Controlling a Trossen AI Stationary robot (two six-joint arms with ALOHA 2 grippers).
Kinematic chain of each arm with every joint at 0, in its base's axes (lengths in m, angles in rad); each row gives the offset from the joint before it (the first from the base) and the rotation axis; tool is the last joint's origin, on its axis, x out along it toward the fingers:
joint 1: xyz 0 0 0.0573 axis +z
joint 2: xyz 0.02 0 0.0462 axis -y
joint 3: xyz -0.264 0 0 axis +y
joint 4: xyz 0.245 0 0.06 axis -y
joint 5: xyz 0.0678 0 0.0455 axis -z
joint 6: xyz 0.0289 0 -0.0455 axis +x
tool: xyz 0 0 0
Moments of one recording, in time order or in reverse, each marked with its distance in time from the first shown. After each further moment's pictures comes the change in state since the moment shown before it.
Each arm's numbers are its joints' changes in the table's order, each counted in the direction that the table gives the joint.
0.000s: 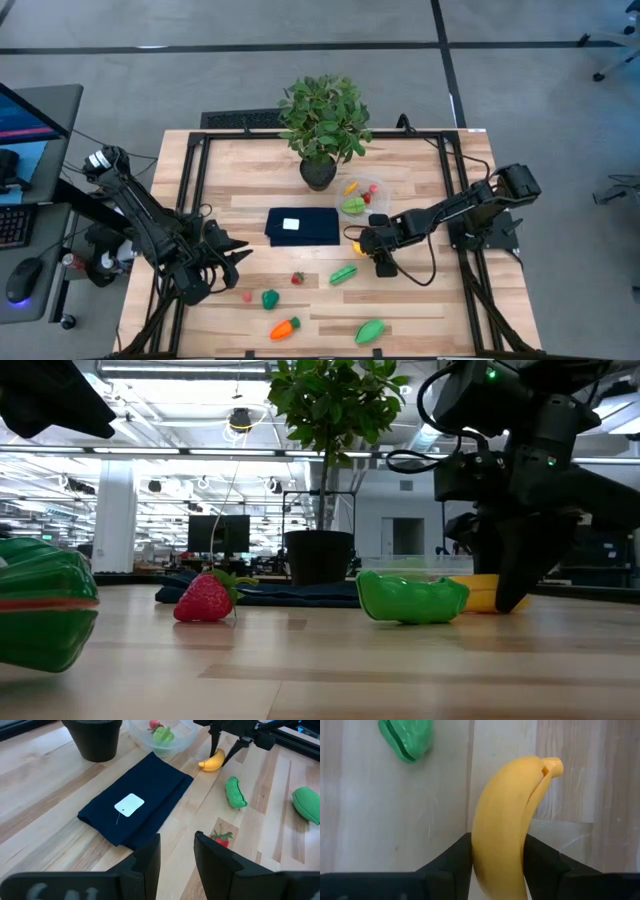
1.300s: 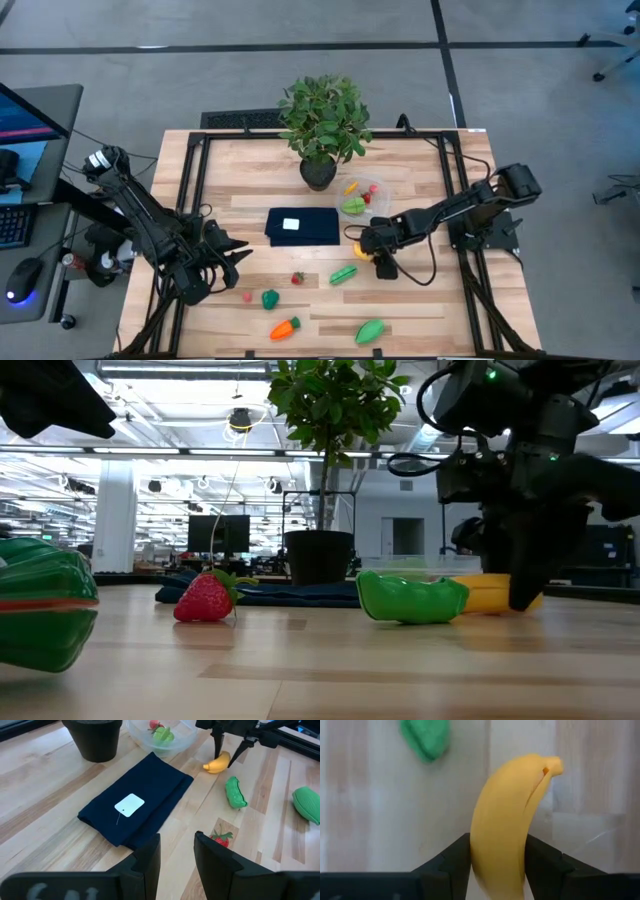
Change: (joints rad) left arm 0.000 0.000 0.000 -0.001 -0.001 0.000; right arm 0.000 0.010 0.003 0.002 -0.090 0.069
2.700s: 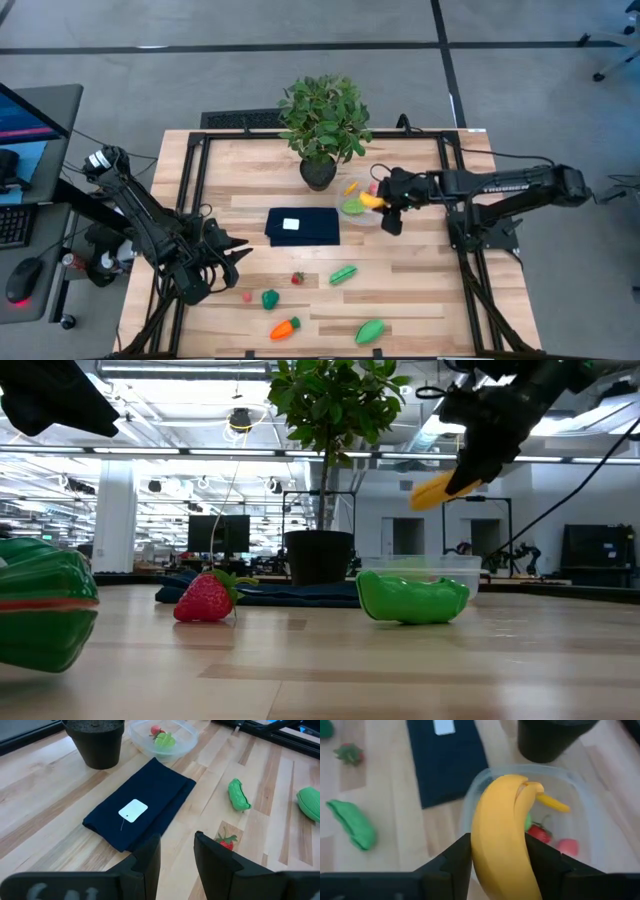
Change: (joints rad) left arm 0.000 0.000 0.000 -0.008 -0.025 0.027; right arm -0.310 0.478 -0.002 -0.156 0.173 -0.078
